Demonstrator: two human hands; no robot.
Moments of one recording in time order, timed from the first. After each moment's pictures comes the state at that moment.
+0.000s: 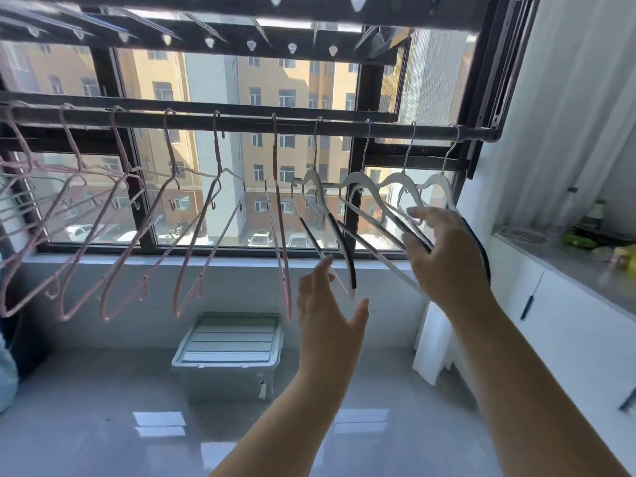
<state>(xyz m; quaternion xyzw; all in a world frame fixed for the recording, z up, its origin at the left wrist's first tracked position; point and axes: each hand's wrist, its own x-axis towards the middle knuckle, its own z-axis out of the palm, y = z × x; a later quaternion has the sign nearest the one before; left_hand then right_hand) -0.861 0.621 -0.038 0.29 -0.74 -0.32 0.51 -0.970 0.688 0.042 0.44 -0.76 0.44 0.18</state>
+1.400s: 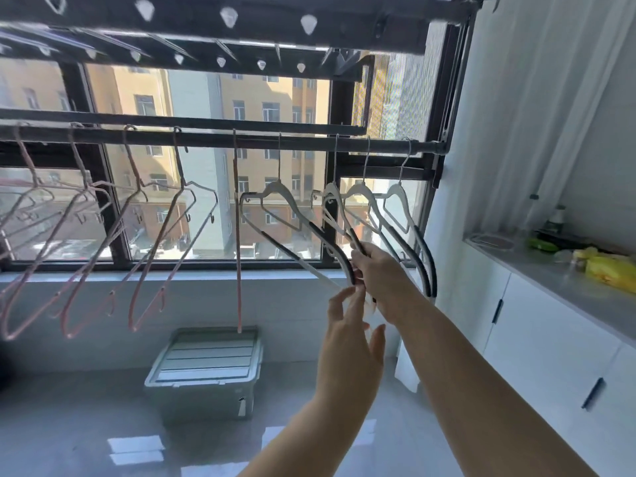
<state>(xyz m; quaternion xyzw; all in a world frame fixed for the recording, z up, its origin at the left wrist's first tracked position) -0.917 0.672 -0.054 0.22 -0.82 -0.33 0.41 -1.018 0.663 0.014 0.39 -0.71 0.57 -0.17</state>
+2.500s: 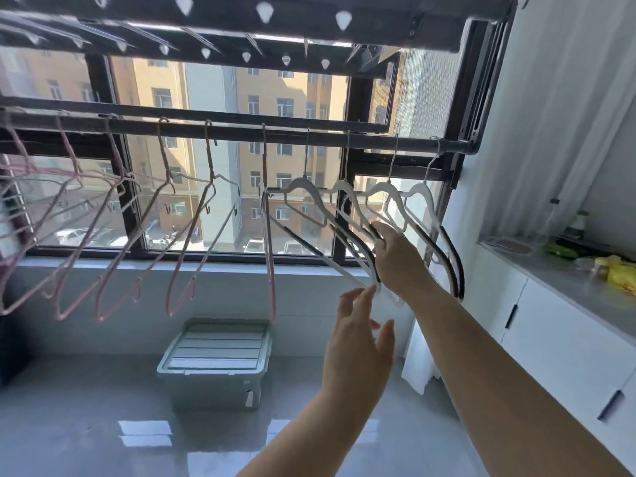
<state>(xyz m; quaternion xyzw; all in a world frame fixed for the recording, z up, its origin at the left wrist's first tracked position) -0.904 0.666 -0.052 0.22 -0.81 -0.33 0.43 -1.019 0.653 0.028 0.46 -0.79 0.41 0.05</state>
